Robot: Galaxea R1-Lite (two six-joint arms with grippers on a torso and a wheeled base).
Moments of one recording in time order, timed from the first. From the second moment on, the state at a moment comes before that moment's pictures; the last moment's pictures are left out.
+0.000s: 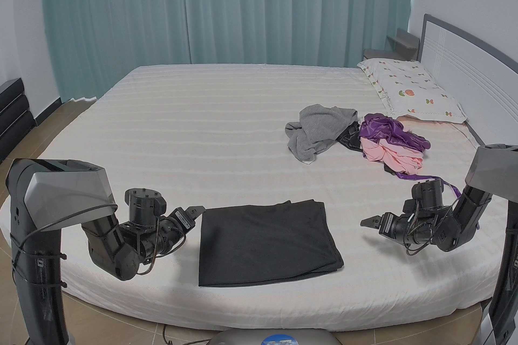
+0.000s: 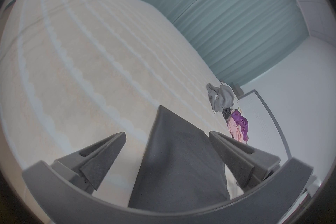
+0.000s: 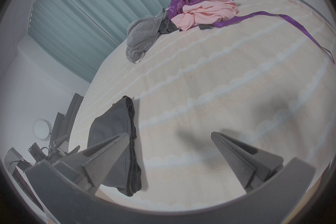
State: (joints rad) left arm -0.28 2.32 -0.65 -1.13 -0.03 -0.90; right arm 0.13 2.26 -0.66 -0.83 0.21 0.54
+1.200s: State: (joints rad) left arm -0.34 2.47 -0.64 -1.26 -0.16 -0.62; right arm 0.15 2.27 -0.67 -0.84 0.21 0.54
